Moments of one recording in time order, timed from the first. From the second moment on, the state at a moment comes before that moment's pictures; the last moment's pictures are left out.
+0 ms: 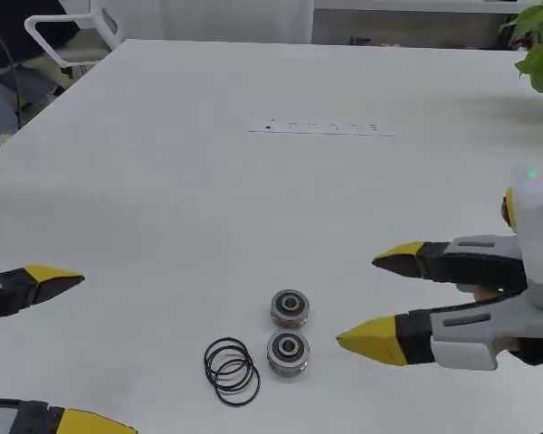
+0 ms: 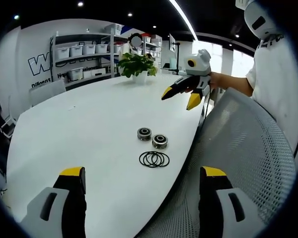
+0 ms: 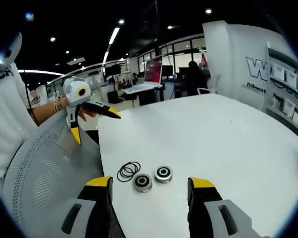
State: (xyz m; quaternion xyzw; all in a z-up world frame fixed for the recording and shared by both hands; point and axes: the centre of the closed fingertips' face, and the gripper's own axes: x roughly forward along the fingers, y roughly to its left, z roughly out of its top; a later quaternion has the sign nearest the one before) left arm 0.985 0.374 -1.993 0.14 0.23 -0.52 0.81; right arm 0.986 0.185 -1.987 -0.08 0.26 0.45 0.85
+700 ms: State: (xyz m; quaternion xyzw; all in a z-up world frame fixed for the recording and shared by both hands) left arm 0.985 0.380 -2.011 0.12 0.26 -0.52 0.81; right arm 0.965 0.149 -2.041 -0.04 0.32 0.40 0.86
